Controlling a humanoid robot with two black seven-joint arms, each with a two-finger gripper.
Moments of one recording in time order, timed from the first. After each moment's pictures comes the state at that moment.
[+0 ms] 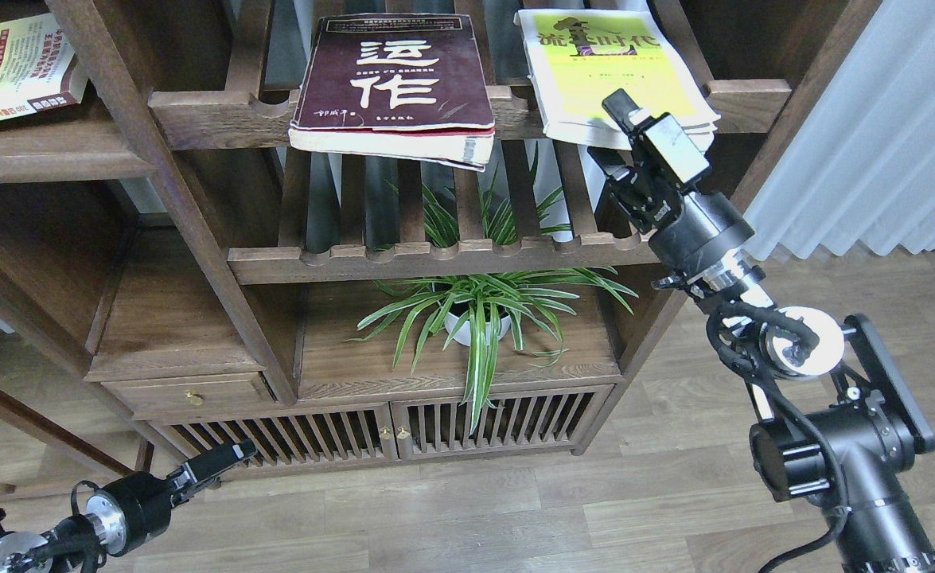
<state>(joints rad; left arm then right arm) -0.33 0.52 -0.20 -0.83 -0.52 -0.49 0.08 0.35 -0.11 1.43 1.40 0.16 0.16 -0.36</state>
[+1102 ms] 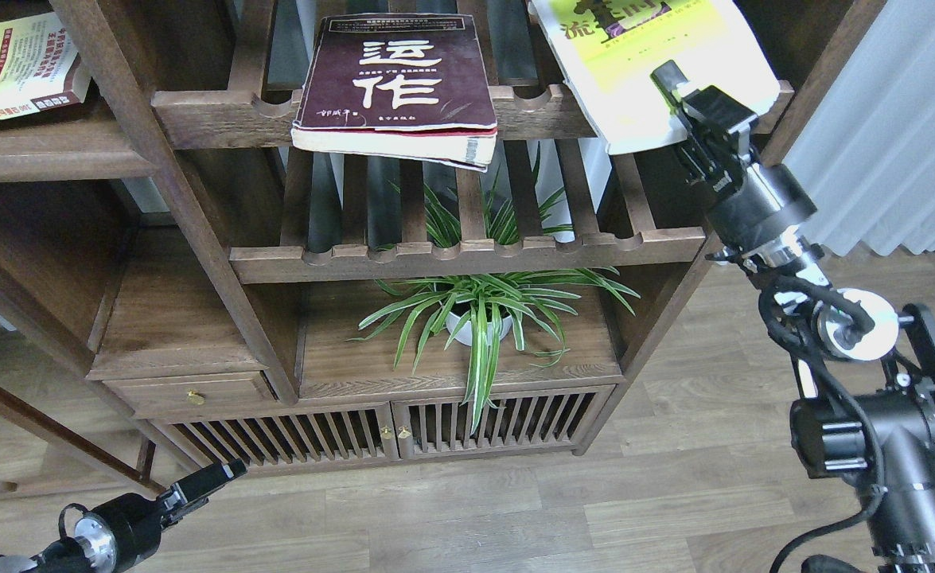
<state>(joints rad) -0.28 0.52 -0.21 -0.81 -0.52 -0.49 0.08 0.23 -0.17 1.56 1.37 0.22 0.49 -0.47</state>
